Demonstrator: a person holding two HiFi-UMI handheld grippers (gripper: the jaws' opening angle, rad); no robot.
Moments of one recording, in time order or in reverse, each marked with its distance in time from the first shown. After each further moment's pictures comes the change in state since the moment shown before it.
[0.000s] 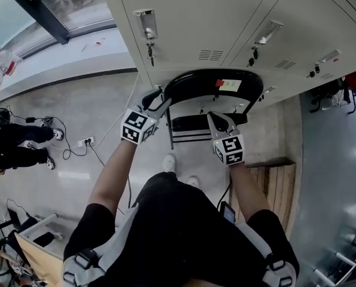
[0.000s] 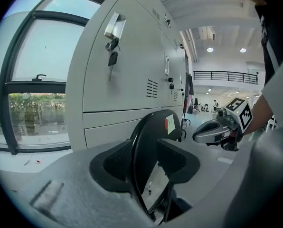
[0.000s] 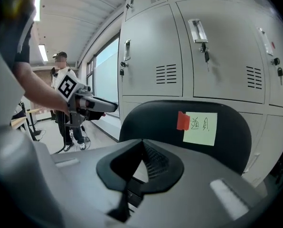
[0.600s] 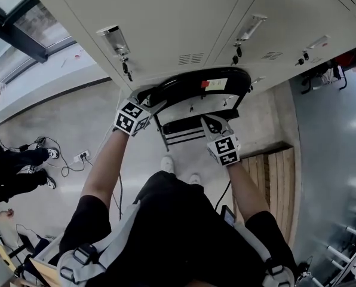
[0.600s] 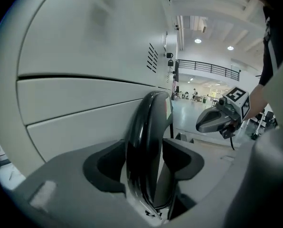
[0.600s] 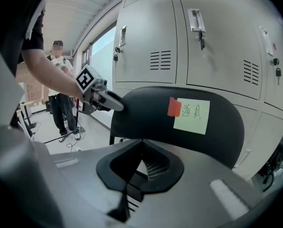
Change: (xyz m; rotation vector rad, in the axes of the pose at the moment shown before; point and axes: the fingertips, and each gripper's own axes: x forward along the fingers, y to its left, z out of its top) left arm 0.074 0.006 -0.031 0.066 0.203 -0.246; right arm 0.001 -0.016 -0.034 -0.017 0.135 -0.064
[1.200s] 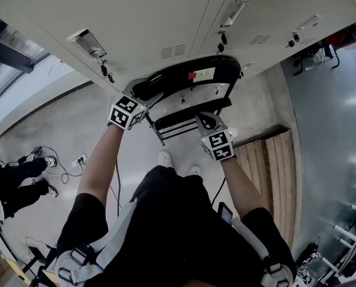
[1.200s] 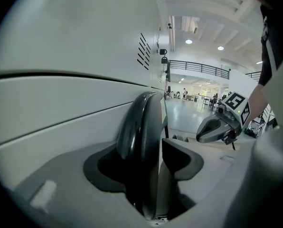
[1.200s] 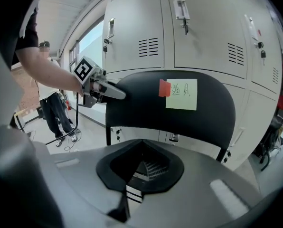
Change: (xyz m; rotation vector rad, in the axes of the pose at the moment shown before) left arm 0.031 -0.013 0.017 0.068 -0.006 -0.089; right arm -0.002 -0.004 -0.040 0.113 0.077 -0.064
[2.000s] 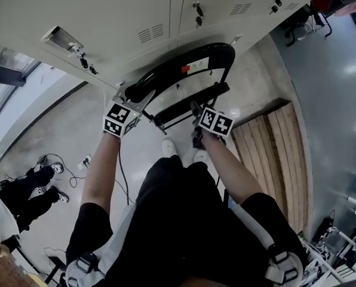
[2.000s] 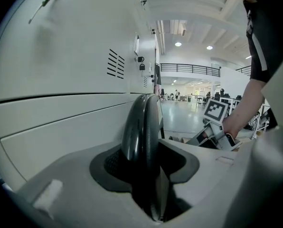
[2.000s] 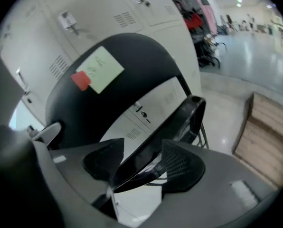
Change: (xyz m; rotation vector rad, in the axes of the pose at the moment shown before) left arm -0.022 -0.055 0.000 0.085 -0.068 -0.046; right arm -0.016 -0.019 -0.081 1.012 0.076 -0.300
